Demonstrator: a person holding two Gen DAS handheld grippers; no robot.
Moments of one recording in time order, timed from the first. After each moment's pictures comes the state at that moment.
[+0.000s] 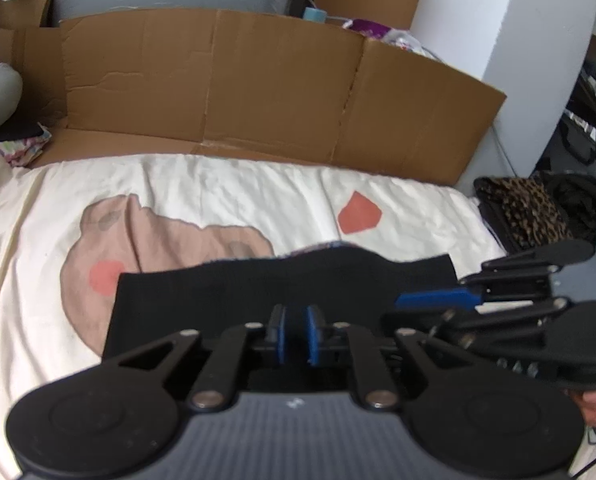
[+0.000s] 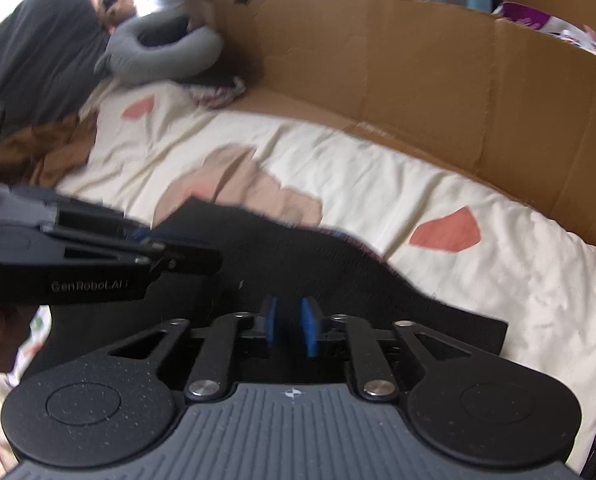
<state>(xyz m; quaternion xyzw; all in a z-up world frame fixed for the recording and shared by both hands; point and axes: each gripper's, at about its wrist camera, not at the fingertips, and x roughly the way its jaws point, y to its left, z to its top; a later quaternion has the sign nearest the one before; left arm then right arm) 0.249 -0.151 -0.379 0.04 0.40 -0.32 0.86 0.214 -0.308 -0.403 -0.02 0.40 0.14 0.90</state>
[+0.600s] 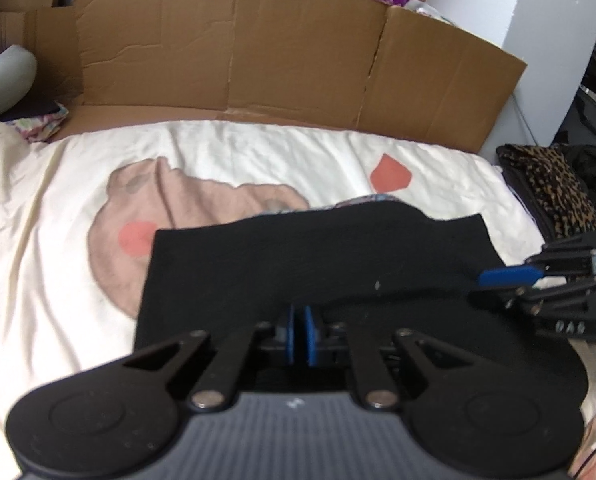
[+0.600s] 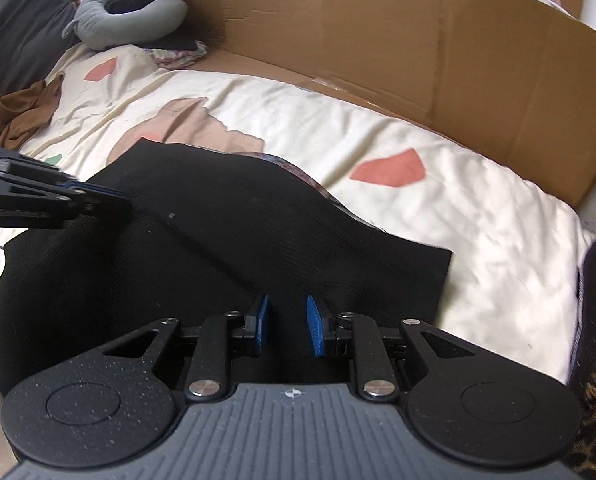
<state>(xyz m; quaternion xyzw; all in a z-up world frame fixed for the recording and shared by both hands) 0.246 -0.121 -0.393 0.06 0.42 -0.30 0.85 0.191 -0.354 -0.424 -0.03 0.44 0.10 0.89</state>
